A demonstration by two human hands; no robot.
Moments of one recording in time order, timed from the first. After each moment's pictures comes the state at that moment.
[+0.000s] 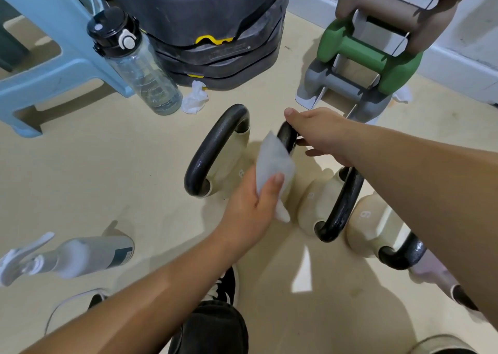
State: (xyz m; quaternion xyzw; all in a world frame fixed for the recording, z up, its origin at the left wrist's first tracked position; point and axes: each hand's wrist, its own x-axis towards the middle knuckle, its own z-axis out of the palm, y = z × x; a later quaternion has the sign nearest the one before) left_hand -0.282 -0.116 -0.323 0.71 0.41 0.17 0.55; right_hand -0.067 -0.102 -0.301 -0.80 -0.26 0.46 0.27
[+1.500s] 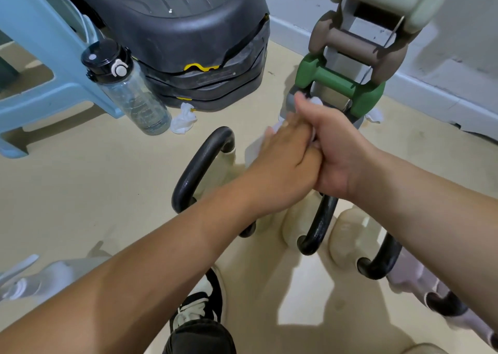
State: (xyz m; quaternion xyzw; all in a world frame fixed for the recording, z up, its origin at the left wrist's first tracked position) left_hand -0.194 -0.094 -0.218 0.86 0.24 0.04 0.46; right_hand -0.090 -0.133 -0.216 -0.53 0.02 0.61 0.58
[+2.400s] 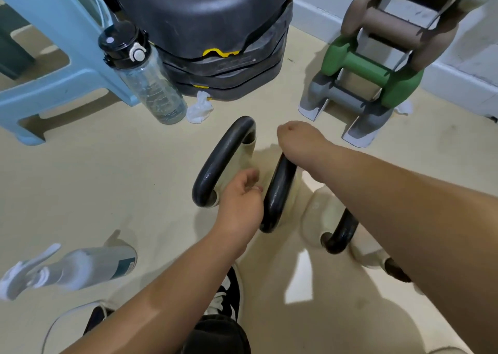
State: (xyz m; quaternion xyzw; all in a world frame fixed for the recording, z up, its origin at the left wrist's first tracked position) left_hand -0.276 -0.095 -0.296 0.53 0.58 0.10 0.61; right_hand -0.116 -0.076 -0.281 -0.85 -0.31 0.38 0.20
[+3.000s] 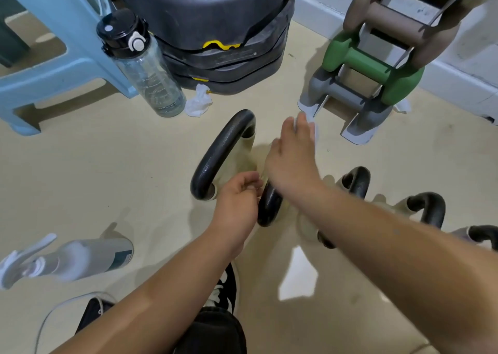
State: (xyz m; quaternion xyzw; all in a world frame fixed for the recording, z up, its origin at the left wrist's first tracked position) left_hand -0.284 -0.101 -0.307 0.48 0.58 0.13 0.65; right_hand -0.164 -0.105 -0.296 -0.85 -0.33 0.28 0.30
